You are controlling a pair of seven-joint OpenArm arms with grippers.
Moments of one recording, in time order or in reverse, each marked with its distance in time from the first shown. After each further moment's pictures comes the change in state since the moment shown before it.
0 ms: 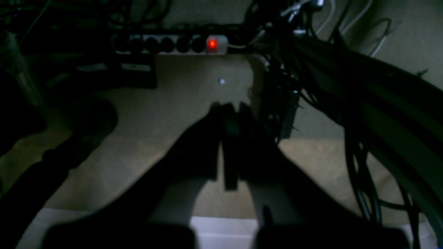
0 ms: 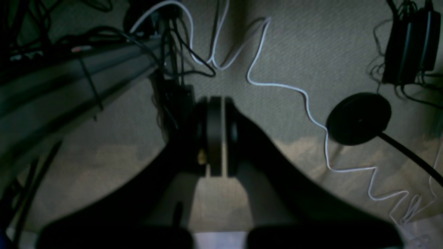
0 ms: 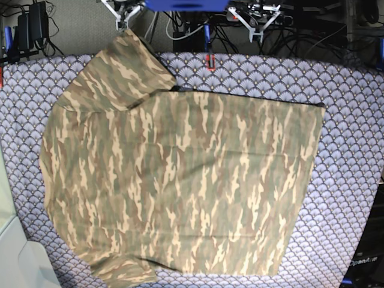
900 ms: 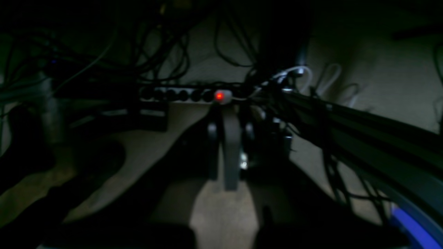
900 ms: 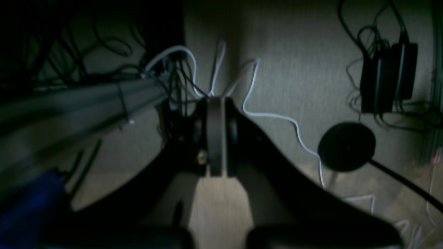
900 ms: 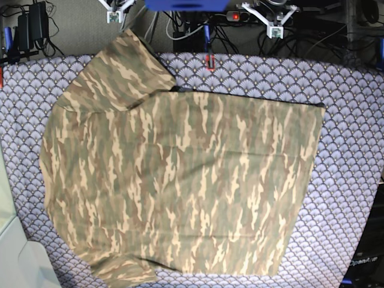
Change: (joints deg) left arm 22.8 -4.2 -5.9 40.0 0.0 0.4 0.7; right arm -16.7 -0.5 0.0 30.1 0.3 0.2 -0.6
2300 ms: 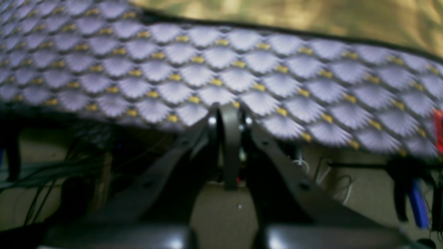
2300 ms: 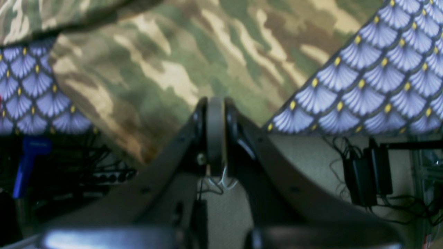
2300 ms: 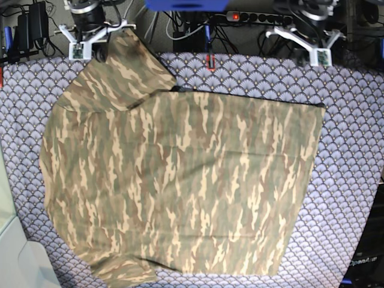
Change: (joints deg) left arm 13.2 -1.8 -14.5 48.3 -0.2 0.0 14.1; right arm -12.0 6.1 0.0 49.1 8.5 0.2 -15.1
